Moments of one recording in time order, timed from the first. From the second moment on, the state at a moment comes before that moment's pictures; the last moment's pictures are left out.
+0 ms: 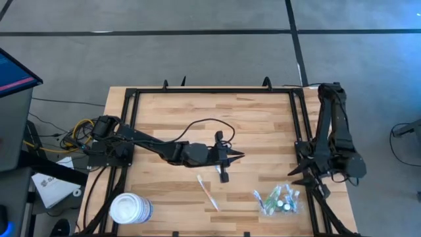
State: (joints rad) left arm -0.26 1.81 1.29 0.40 -0.42 0.07; right arm 1.46 0.60 0.45 -0.13 1.16 0.53
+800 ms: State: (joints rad) left arm -0.19 1.81 1.29 -0.34 -0.42 -0.57; right arm 1.09 0.65 0.45 0.04 0.73 0.36
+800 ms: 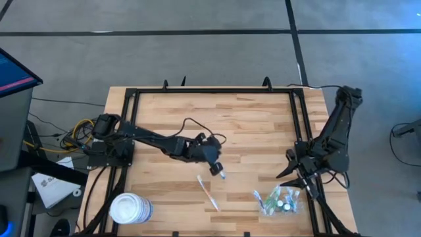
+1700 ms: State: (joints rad) left arm -0.08 1.71 0.95 -0.29 -0.34 -0.82; right arm 1.05 0.65 0.45 0.03 0.68 0.39
